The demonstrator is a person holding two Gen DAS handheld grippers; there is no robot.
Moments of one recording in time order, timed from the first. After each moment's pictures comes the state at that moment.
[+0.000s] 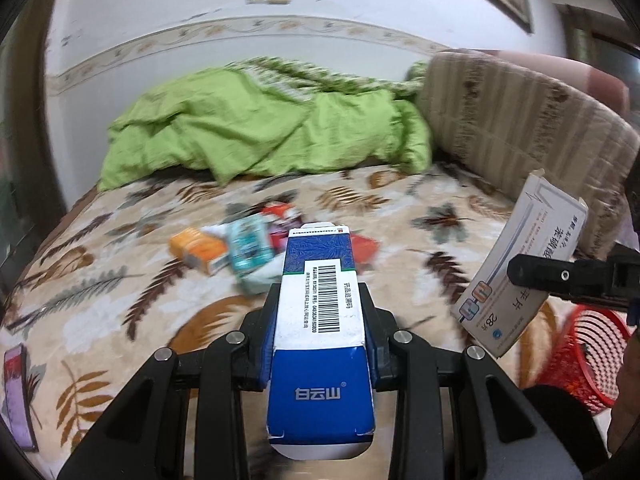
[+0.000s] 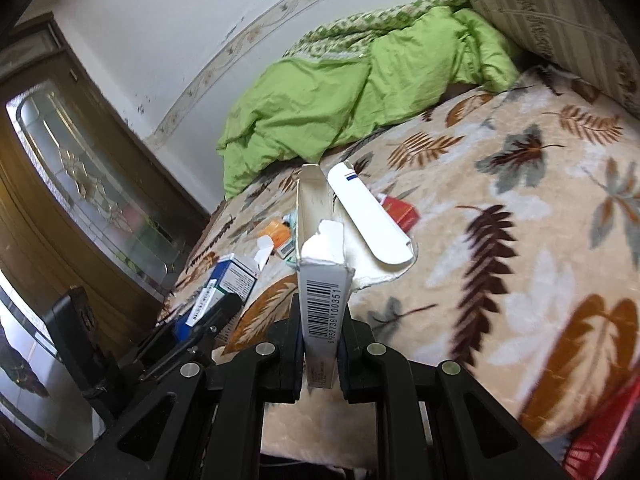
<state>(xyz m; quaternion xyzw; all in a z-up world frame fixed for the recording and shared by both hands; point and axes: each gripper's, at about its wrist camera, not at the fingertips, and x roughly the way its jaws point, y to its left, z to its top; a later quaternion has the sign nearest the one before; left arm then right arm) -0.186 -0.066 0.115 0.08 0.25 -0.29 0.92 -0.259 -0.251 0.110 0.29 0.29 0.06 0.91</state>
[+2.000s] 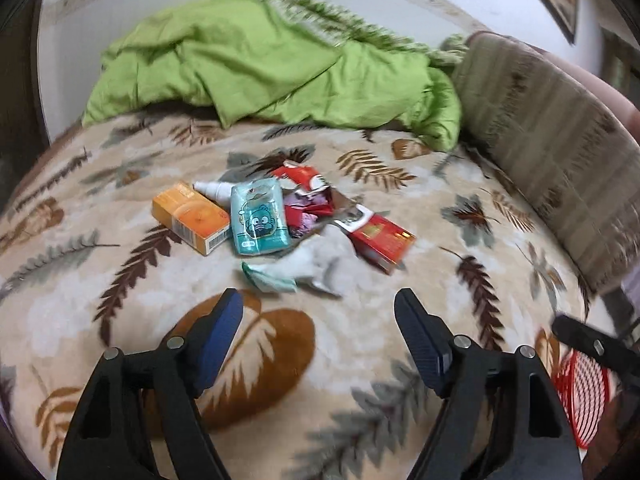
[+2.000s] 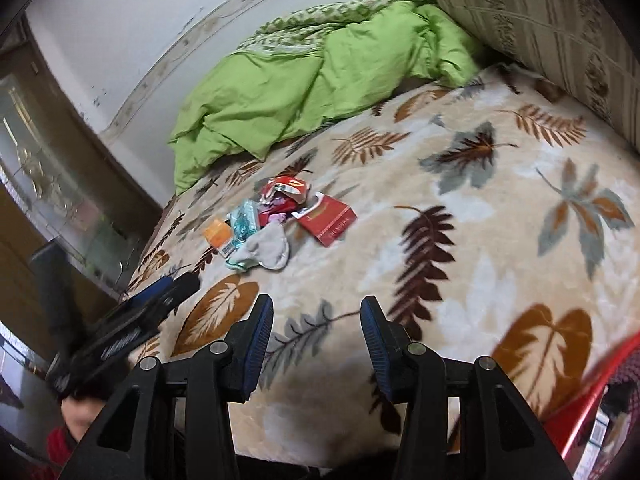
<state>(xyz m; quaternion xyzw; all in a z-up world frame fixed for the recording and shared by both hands) -0.077 -0.066 0.094 0.02 0.38 -0.27 0.88 -0.234 -0.277 0.096 0.26 0.34 -0.01 0.90</state>
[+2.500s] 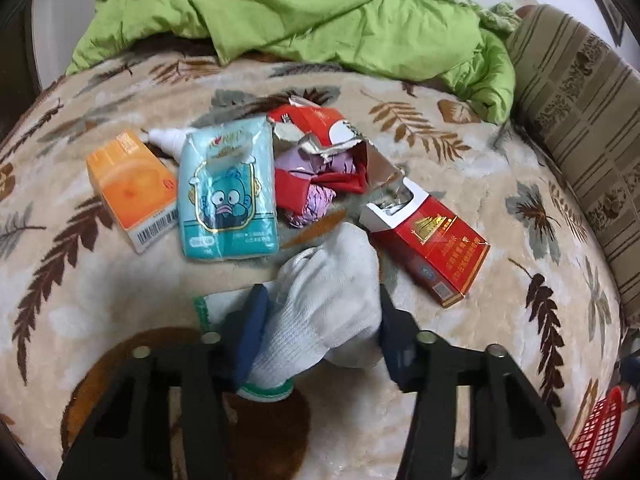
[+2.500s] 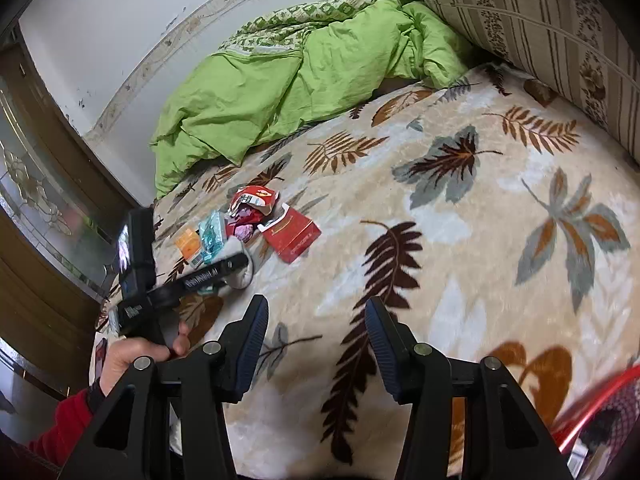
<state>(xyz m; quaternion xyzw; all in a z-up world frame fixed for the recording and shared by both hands) -0.010 -0.120 0.026 0.03 0.45 -0.23 0.86 -0.209 -0.316 0.084 0.25 0.36 -0.02 0.90</state>
